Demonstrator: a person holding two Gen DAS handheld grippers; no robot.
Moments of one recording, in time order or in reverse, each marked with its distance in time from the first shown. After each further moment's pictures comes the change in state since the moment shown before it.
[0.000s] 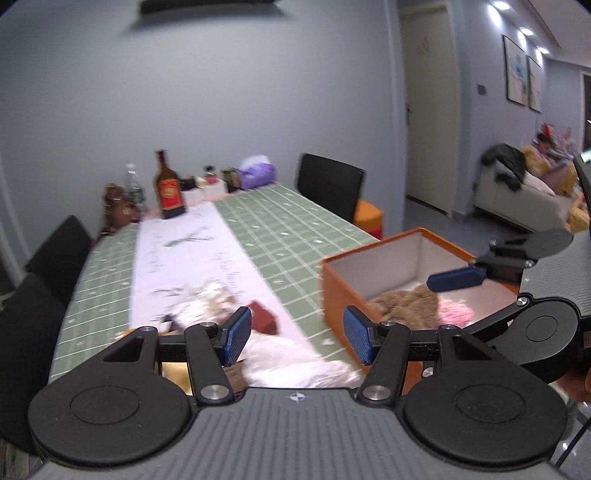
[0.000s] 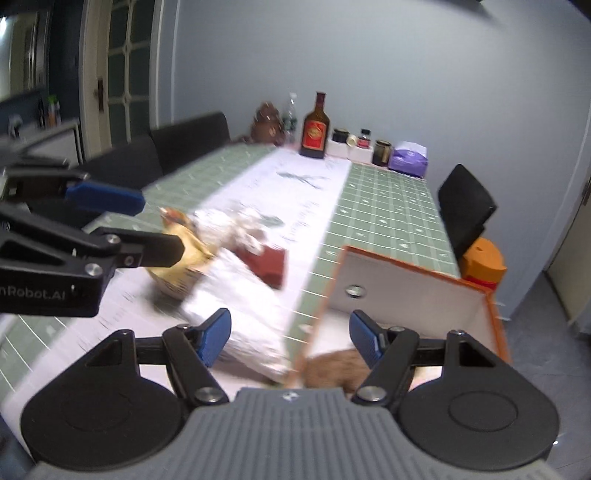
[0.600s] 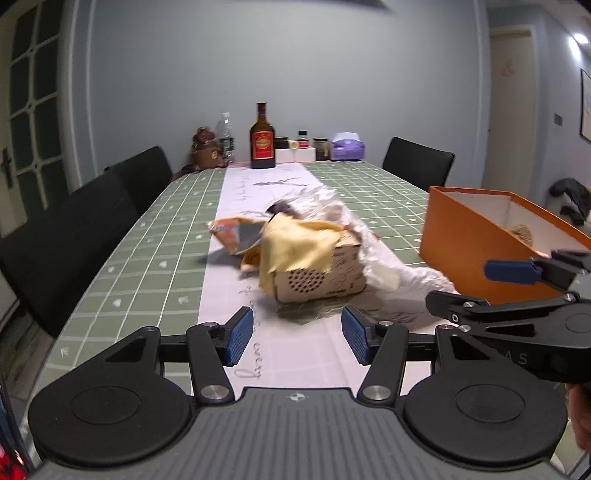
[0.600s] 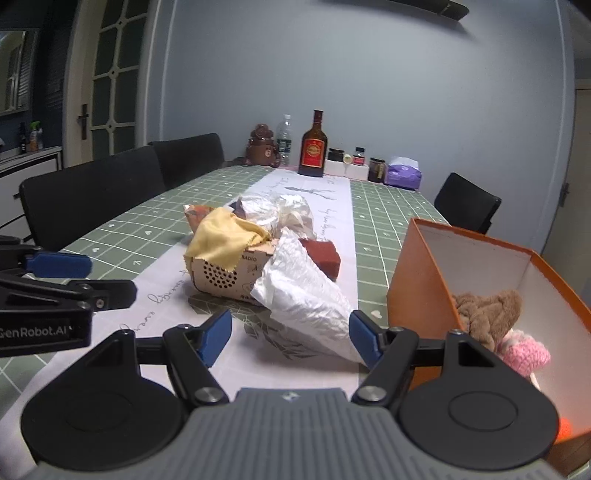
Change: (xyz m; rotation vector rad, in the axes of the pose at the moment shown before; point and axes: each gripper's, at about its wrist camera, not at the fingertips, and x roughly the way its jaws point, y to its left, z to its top) left arm 0.000 0.071 -0.126 -0.218 0.004 0.169; right arm 0.045 0.112 -0.073 0.048 -0.125 -0.117
